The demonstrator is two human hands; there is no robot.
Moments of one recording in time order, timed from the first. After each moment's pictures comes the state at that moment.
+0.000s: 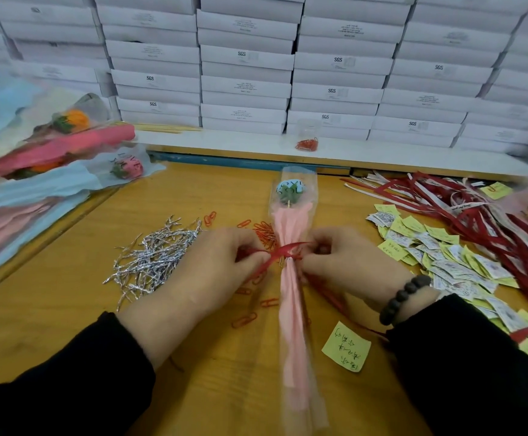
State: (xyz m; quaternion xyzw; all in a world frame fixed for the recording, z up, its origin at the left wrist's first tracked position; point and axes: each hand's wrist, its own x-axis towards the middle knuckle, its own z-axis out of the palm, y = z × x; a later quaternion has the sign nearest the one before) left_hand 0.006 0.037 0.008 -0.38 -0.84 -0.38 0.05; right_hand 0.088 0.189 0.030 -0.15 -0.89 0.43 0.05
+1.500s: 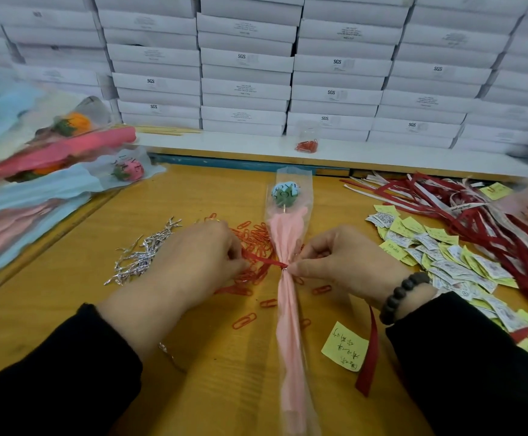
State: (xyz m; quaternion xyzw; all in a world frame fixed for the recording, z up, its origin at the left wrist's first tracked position) left_hand -0.002 0.028 0.022 -0.33 -0.93 -0.15 0.06; right_hand 0.089 0.191 0.031 -0.14 -0.87 0.47 0.04
